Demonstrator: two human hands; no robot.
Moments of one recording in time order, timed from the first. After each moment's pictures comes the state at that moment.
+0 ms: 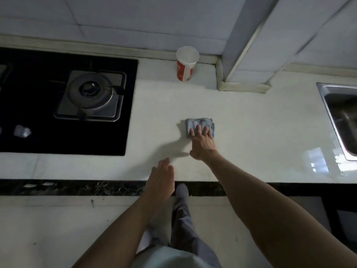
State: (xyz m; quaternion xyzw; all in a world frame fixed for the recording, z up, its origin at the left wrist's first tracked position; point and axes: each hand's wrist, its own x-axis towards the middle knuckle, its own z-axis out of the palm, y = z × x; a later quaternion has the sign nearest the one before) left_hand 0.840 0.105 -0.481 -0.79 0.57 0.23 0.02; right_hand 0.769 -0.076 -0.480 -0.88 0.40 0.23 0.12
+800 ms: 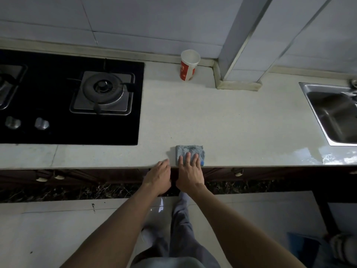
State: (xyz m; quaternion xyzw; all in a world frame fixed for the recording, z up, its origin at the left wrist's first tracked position) left_hand 0.865 0.174 -0.471 -0.76 0.58 0.29 -0.02; right_hand 0.754 0.105 -0.478 -0.87 0.41 0.24 0.13
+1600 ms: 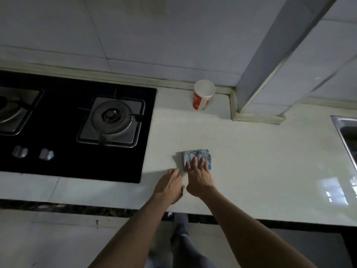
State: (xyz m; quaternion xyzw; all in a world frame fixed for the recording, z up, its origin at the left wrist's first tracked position) left_hand 0.902 0.060 -0.472 -0.79 0.55 0.25 -0.02; right_hand 0.810 -0.033 -0.477 -0.90 0.34 0.25 0.13
